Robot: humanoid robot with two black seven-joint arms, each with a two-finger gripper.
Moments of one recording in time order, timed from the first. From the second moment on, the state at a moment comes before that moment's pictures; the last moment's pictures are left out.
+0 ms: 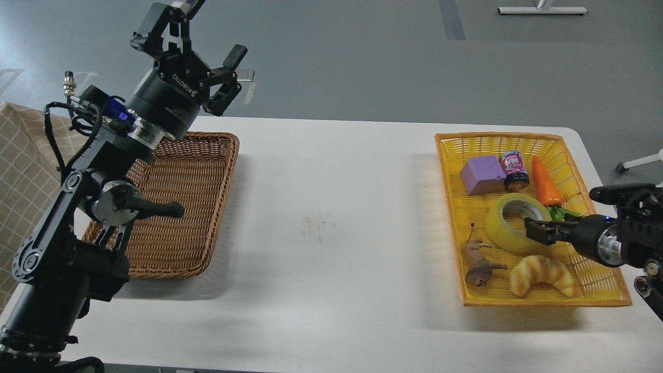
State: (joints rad) left arm -0.35 0.21 -1.46 -1.49 0.79 -0.35 -0.07; right arm 0.35 -0.60 1.02 1.17 -2.18 0.48 0.08
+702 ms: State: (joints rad) left arm -0.34 0.22 -1.46 -1.49 0.79 -0.35 -0.09; right arm 0.36 -0.58 1.02 1.16 -2.18 0.48 0.08
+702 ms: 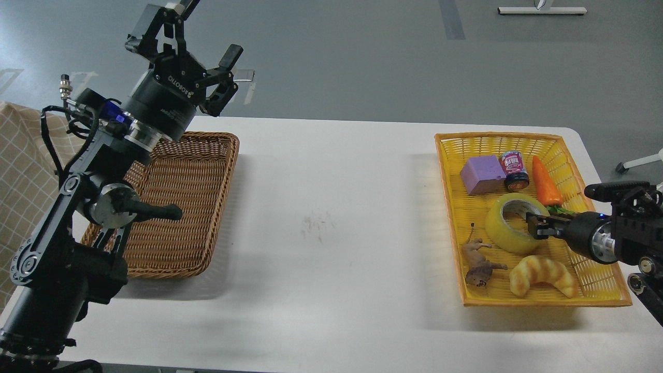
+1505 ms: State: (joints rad) left arm -0.34 0.22 -1.46 -1.49 0.78 -0.35 -0.09; right arm 0.38 -0.60 1.03 1.17 -2.18 0.49 0.09
